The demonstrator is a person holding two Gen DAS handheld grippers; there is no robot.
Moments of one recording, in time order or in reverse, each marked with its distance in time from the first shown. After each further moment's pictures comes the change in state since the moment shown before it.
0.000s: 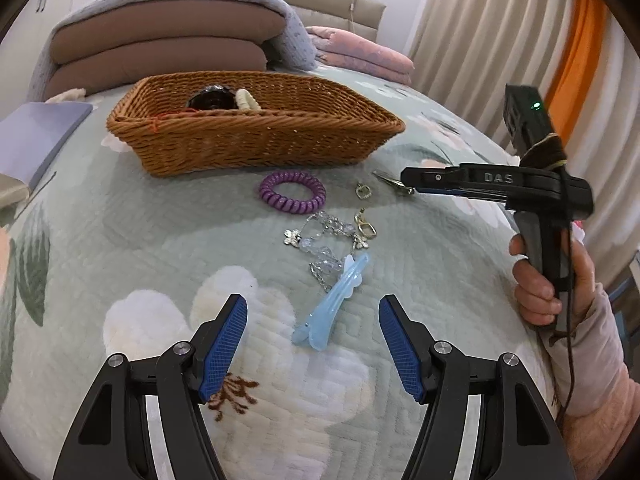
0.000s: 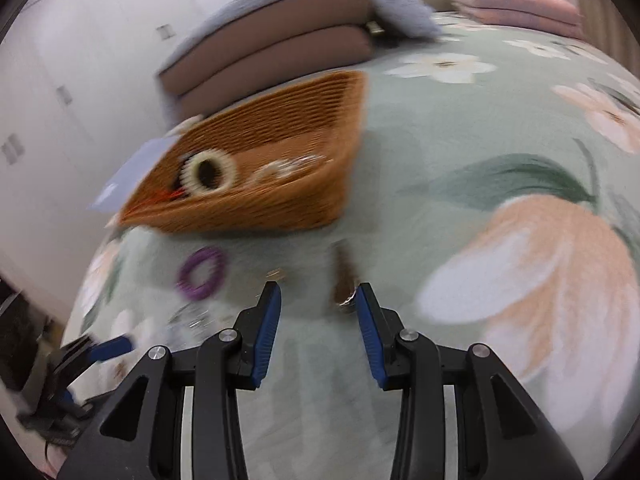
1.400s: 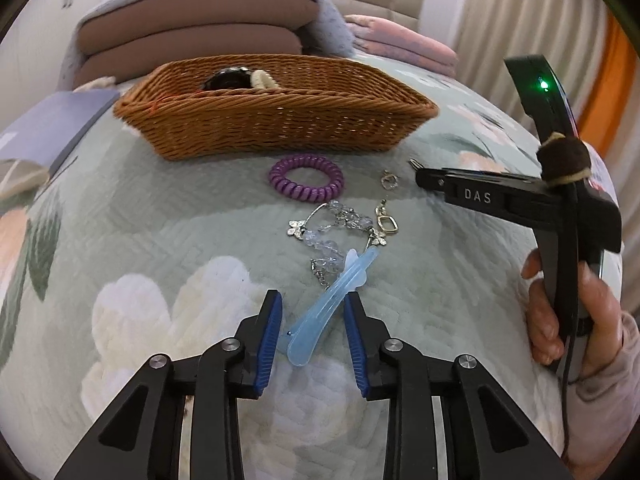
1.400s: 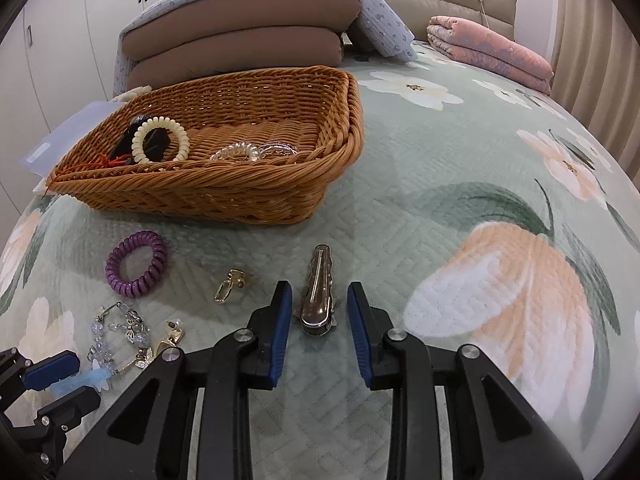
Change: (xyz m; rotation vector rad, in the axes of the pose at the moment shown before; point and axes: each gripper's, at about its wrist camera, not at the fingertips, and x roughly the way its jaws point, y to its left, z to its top) left arm 0.020 -0.020 0.004 -0.072 0.031 0.182; right arm 0.028 0.026 -0.002 -0.111 -0.020 -0.358
